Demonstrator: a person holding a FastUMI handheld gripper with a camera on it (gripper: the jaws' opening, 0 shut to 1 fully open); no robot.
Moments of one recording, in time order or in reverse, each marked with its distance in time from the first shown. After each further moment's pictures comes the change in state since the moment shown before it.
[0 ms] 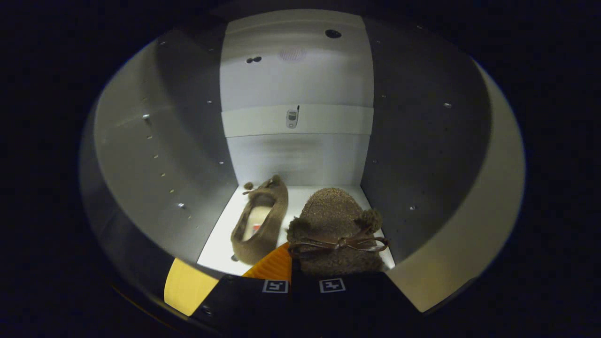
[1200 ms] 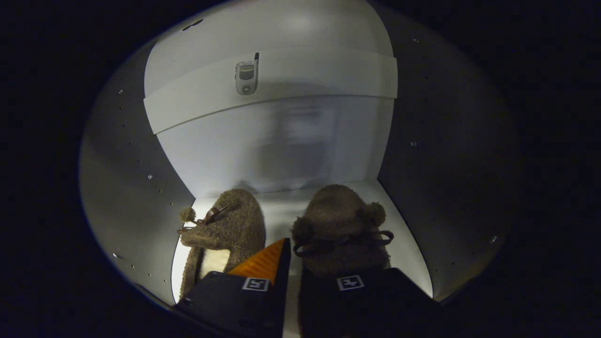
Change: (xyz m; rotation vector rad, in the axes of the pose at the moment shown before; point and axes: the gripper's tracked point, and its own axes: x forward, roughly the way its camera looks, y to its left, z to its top) arm 0.133 -0.007 -0.010 0.113 0.121 -0.059
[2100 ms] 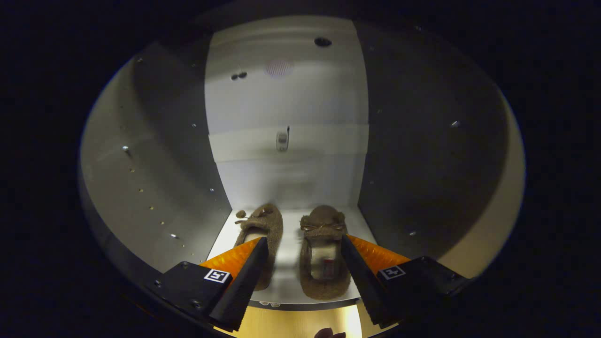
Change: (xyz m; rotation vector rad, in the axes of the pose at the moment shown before) arm -0.167 0.002 0.033 -0.068 -0.294 0.058
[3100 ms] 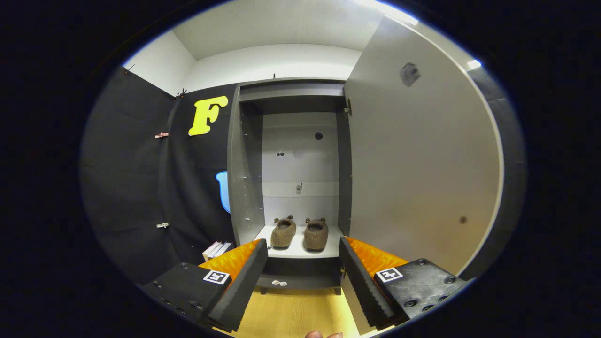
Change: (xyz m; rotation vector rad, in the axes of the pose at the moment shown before) arm -0.353 -0.021 -0.055 -0.018 -0.360 0.072
